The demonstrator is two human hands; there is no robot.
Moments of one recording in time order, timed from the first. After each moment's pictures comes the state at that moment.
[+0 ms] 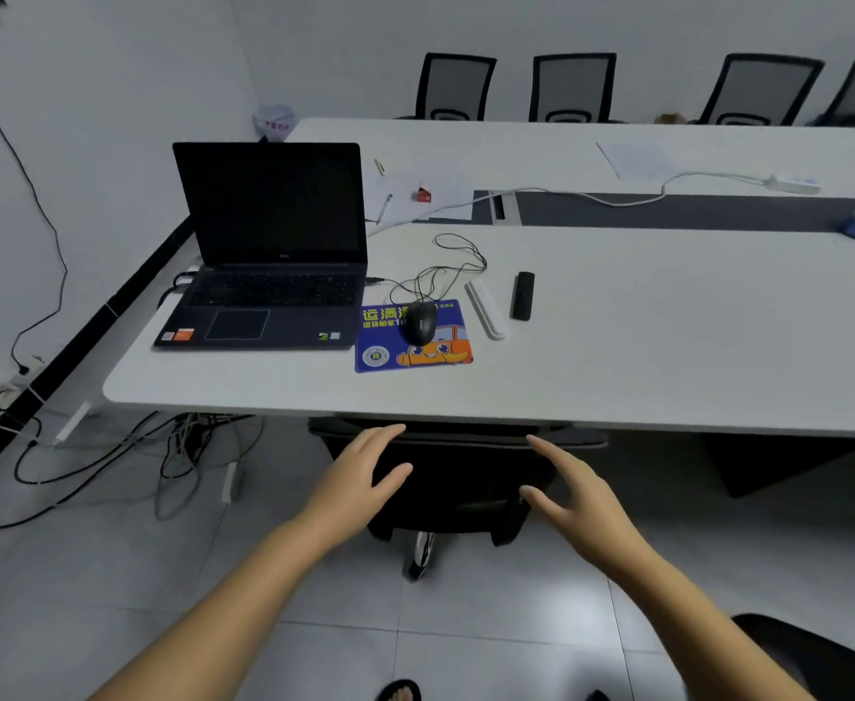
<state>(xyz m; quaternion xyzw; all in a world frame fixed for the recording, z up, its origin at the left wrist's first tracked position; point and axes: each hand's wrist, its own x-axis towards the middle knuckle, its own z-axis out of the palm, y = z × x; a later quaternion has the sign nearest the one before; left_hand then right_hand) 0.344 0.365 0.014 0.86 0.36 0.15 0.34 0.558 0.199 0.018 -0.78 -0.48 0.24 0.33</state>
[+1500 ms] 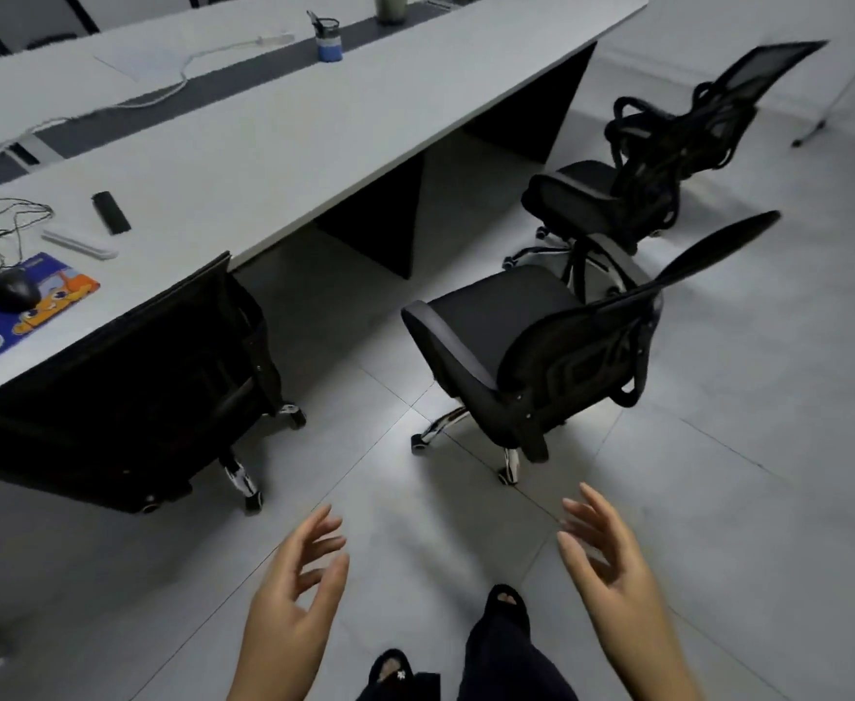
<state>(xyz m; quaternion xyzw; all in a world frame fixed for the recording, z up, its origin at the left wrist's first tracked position) 0.170 0.041 0.007 0.78 0.13 0.06 0.61 0.201 -0.216 0.026 -0.79 0.09 0.03 0.61</state>
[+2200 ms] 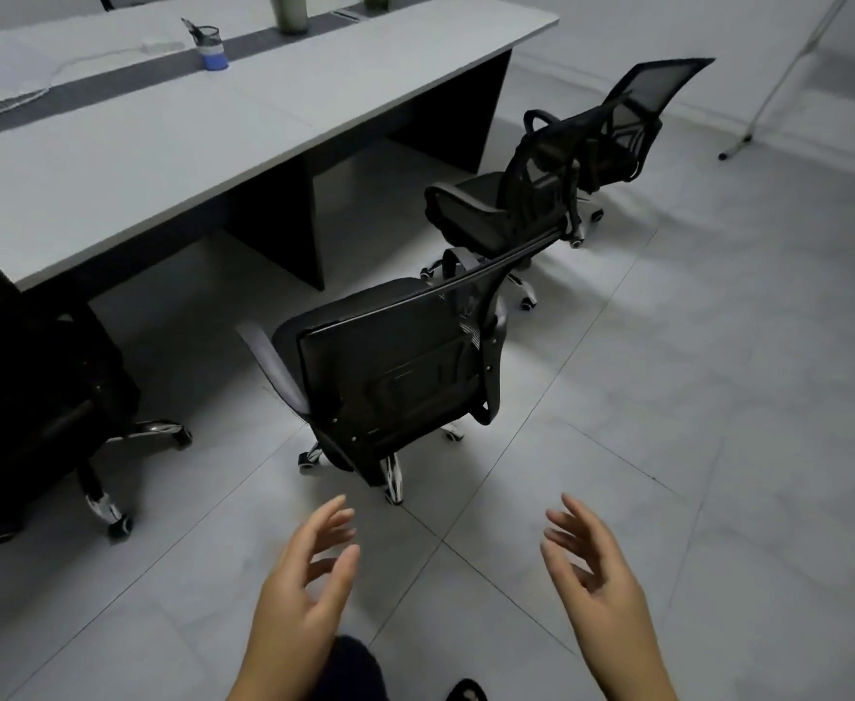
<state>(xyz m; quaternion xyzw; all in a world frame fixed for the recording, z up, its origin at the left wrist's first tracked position) 0.240 -0.287 0.011 0.79 0.07 0.04 0.60 0.250 -0.532 0.014 -0.78 0.12 0.01 0.61</state>
